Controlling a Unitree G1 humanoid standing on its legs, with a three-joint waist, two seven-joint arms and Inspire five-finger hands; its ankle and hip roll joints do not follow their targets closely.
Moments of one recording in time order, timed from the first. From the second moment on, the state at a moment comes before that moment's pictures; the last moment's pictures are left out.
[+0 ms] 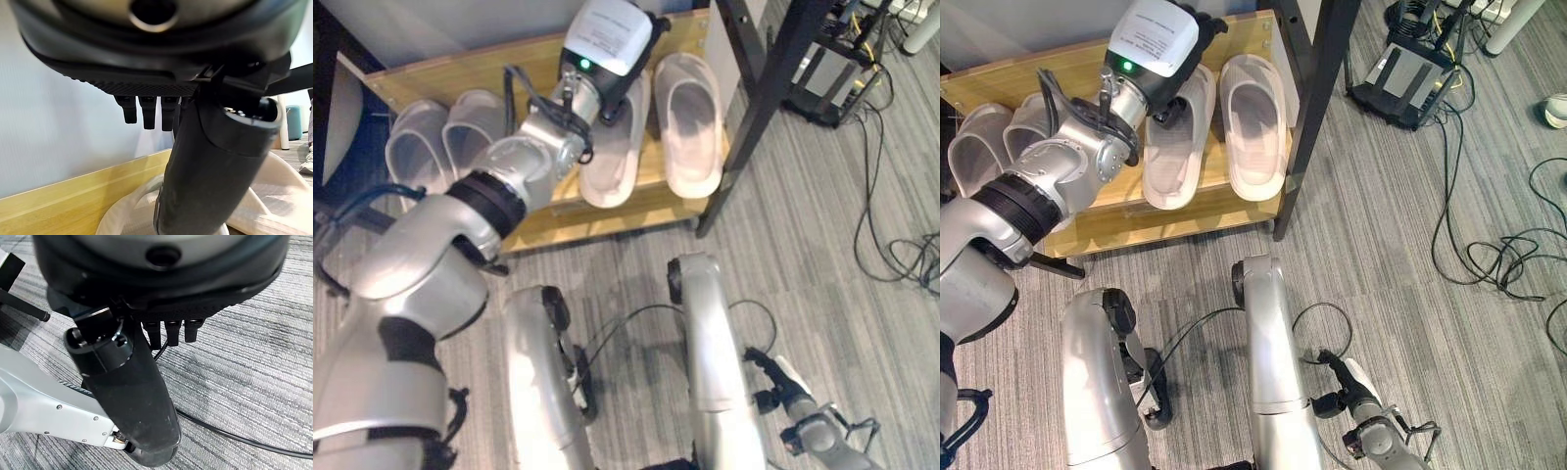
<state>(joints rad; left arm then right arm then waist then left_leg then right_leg) -1.52 0.64 -1.14 0.82 0.42 0.04 0.36 0.00 -0.58 0.54 0.68 0.08 -0.21 -0.24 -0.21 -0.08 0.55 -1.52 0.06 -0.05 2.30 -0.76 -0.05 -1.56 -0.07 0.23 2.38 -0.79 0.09</state>
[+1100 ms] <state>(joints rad) -1.44 0.66 -1.14 0.73 0.53 0.04 0.36 0.00 -0.58 0.56 0.69 0.04 -0.19 -0.26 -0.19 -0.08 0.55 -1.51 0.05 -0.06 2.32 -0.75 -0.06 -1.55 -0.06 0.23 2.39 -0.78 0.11</state>
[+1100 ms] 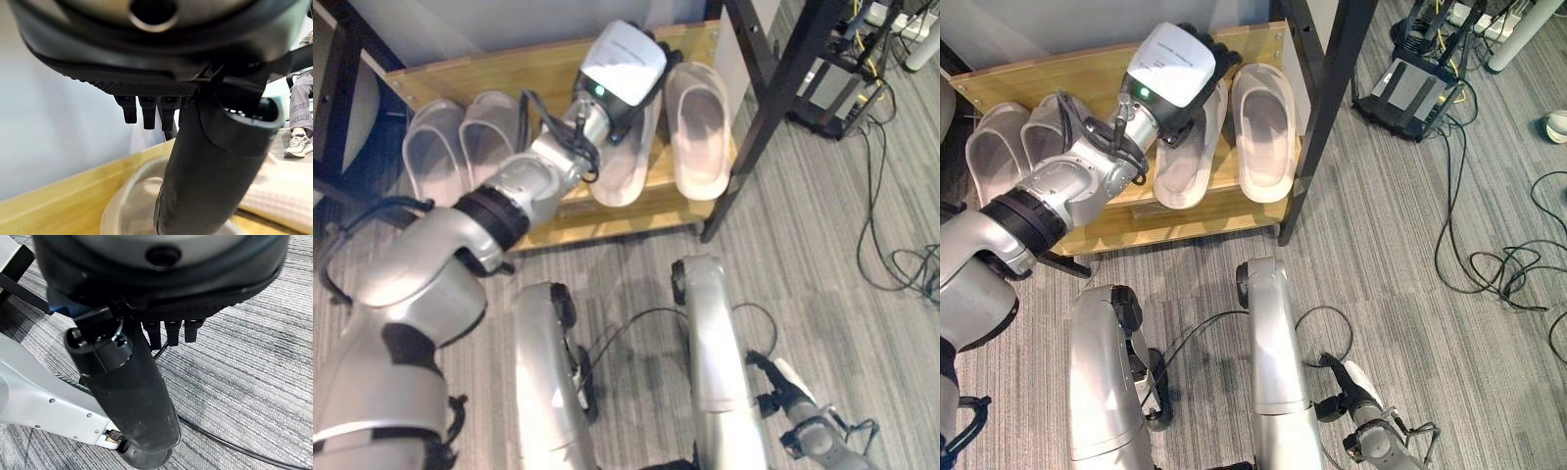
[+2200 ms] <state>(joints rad) -1.03 0.81 -0.73 0.50 0.14 -0.03 0.43 0.00 -0.50 0.56 0.74 0.04 -0.17 -0.28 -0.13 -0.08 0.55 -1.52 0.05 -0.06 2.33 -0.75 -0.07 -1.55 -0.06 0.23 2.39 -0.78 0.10</state>
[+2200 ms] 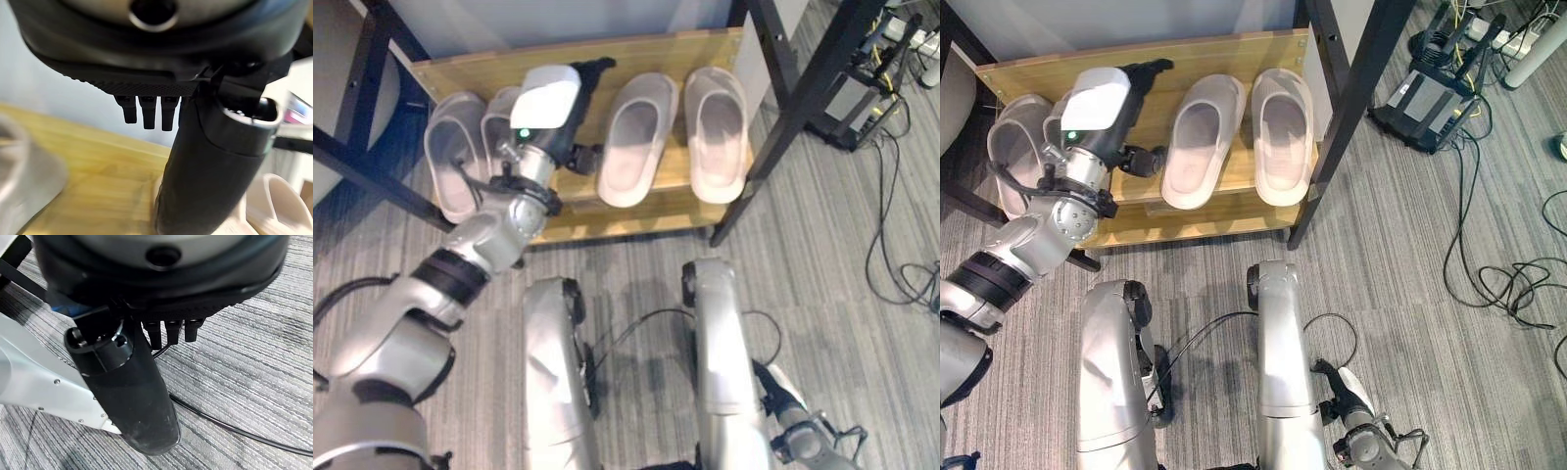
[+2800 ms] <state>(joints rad) -0.92 0.81 -0.67 0.42 -0.12 -0.07 0.38 -0.01 -0.47 0.54 0.76 0.03 -0.14 -0.27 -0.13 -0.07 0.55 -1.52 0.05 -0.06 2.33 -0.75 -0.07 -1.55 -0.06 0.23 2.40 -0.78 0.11</state>
